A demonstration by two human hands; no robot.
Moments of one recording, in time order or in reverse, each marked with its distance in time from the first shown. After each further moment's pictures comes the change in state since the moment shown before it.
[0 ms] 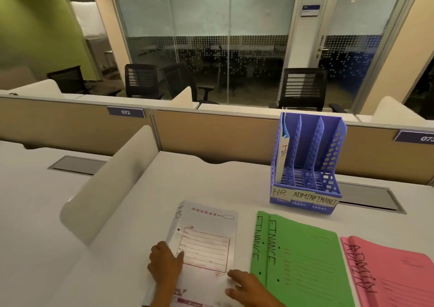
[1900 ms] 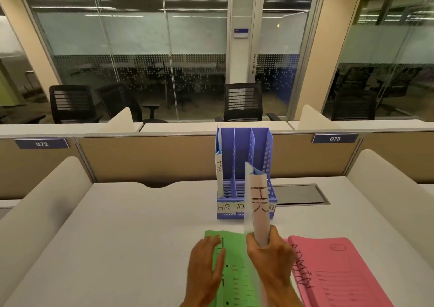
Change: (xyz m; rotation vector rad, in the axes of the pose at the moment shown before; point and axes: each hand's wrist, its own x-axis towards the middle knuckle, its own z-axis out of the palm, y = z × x) left_hand -0.088 0.194 0.065 -0.422 0.131 0.873; right_hand -0.107 -0.020 -0.175 -0.151 1.446 0.010
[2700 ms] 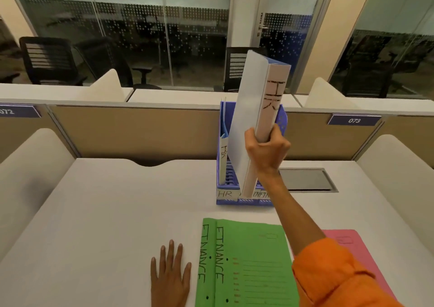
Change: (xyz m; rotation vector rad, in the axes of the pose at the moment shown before) left_hand -0.046 -0.132 0.038 0.544 -0.396 -0.233; right_hand 0.201 -0.062 0.091 0.418 0.263 -0.103
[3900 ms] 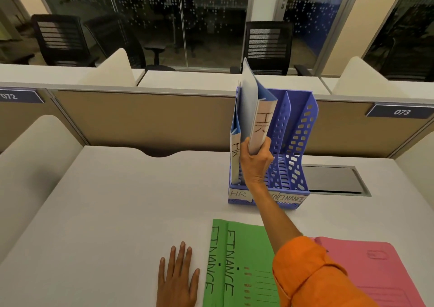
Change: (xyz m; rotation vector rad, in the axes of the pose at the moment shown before) left_hand 0.005 0.002 0.001 -0.005 -0.019 0.066; right_hand -0.057 0.106 0.113 0.135 -0.117 0.174
